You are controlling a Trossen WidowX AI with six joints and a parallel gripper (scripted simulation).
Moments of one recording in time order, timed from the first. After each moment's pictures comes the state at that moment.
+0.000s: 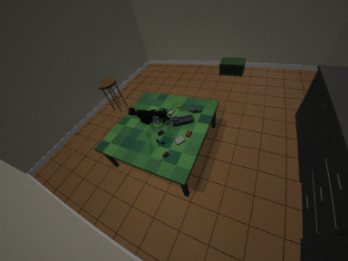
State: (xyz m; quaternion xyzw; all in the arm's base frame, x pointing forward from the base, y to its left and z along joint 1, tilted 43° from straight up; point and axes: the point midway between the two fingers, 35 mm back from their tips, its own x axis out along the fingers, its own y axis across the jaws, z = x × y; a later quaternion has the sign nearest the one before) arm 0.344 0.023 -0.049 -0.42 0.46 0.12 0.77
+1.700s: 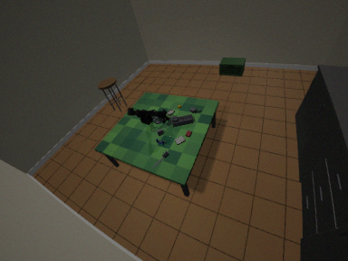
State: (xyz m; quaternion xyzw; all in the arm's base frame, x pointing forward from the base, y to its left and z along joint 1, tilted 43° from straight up) arm 0.351 0.022 -0.037 -0.42 0.46 0.13 0.77
